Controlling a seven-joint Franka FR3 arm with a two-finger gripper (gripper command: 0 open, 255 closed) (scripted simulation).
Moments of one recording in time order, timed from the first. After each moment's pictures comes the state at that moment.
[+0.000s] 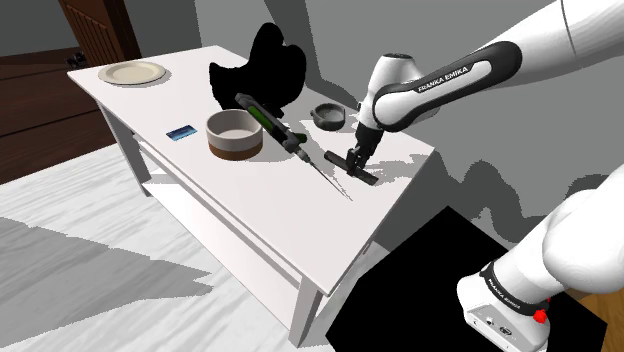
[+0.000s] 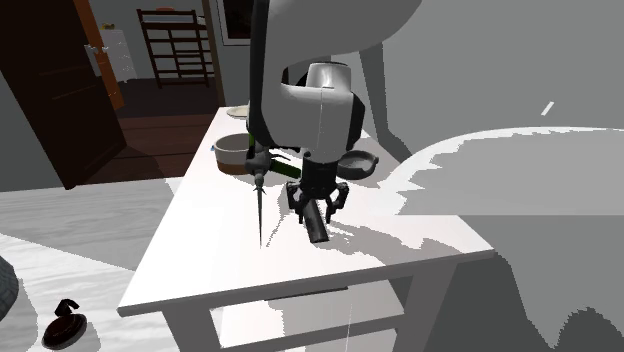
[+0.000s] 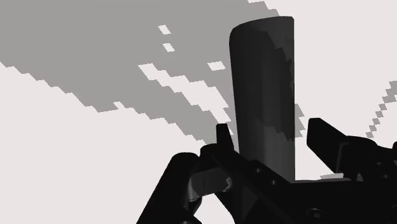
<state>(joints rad) 0.06 0.00 0.08 -2.39 0.12 2.38 -0.12</state>
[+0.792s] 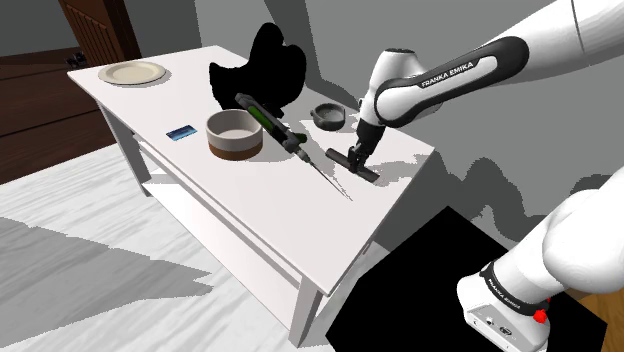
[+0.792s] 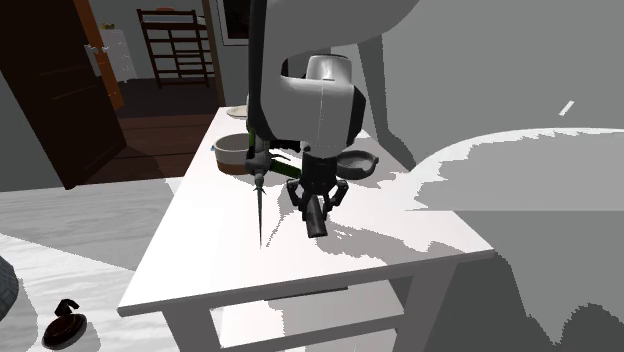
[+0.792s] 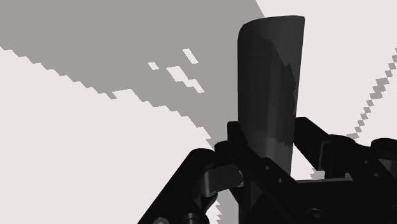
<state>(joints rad) 0.06 -0.02 0.08 -2.38 0.12 2.35 -0.11</state>
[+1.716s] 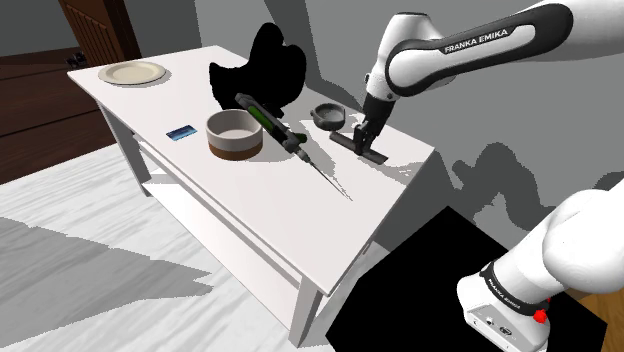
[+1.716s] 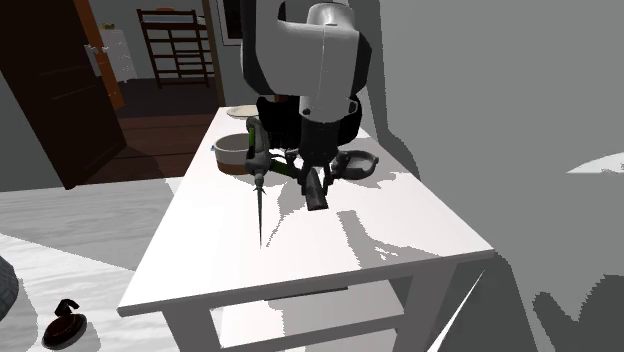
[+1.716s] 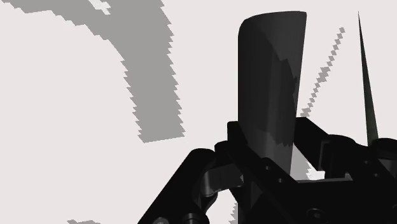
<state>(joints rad) 0.06 -0.12 0.08 -2.30 0.11 2.16 -0.10</state>
